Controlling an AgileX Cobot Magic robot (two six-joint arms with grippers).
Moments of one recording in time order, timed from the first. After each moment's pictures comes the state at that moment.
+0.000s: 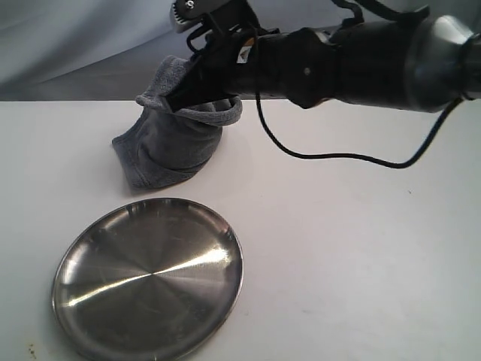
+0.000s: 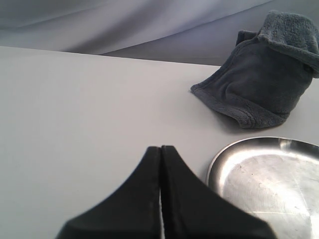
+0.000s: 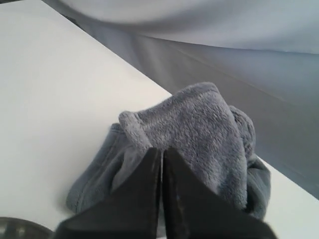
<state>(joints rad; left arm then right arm) -0.04 0.00 0.00 0.16 0.36 -0.25 0.66 1.89 -1.42 0.16 0.04 -0.33</state>
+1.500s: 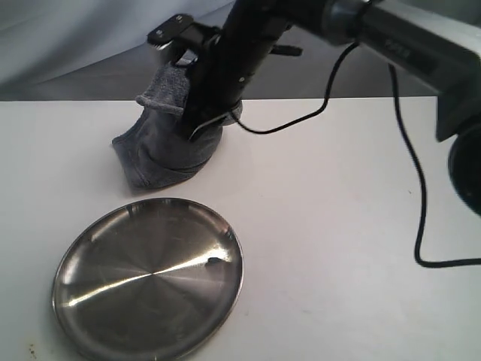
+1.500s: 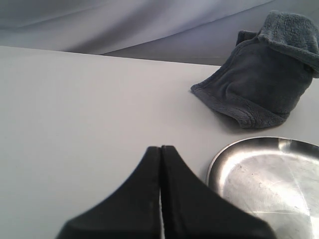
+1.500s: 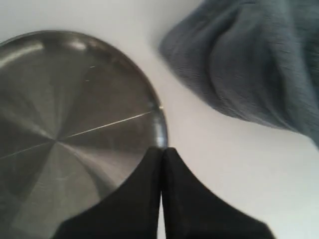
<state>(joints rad) -0.04 0.00 0.00 0.16 0.36 -0.25 0.58 2.28 -2.20 0.35 1.22 -0.68</state>
